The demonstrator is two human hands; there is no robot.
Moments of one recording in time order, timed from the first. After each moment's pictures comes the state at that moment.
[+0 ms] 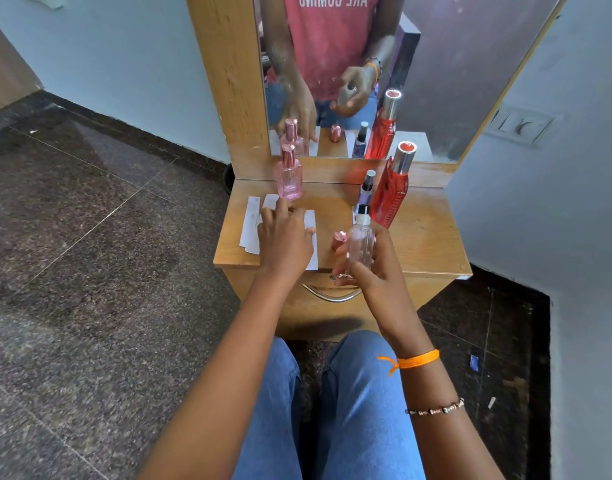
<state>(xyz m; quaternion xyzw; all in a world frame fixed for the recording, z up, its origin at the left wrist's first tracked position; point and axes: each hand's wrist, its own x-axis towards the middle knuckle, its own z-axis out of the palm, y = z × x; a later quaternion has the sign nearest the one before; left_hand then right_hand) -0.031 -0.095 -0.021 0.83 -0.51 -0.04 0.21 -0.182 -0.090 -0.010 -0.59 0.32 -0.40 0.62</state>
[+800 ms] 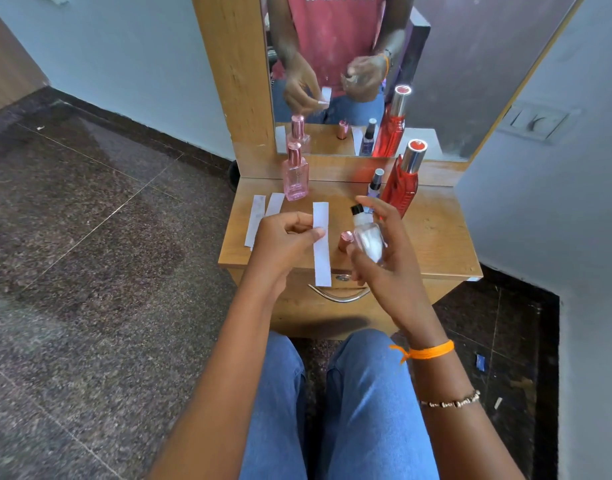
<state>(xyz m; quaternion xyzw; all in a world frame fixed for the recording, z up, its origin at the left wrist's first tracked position) -0.030 -0.067 0.011 0.69 -0.30 -0.39 0.54 -0.182 -0.100 0.009 -0.68 0.32 -0.41 0.51</state>
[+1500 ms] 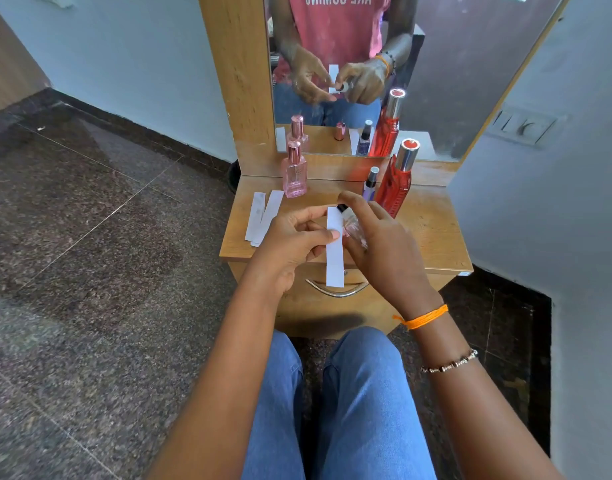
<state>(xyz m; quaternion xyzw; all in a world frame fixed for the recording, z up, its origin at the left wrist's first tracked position) -0.044 -0.056 0.032 0.61 -0.28 -0.50 0.54 -0.177 -0.117 0.012 -0.89 0.35 -0.28 0.09</state>
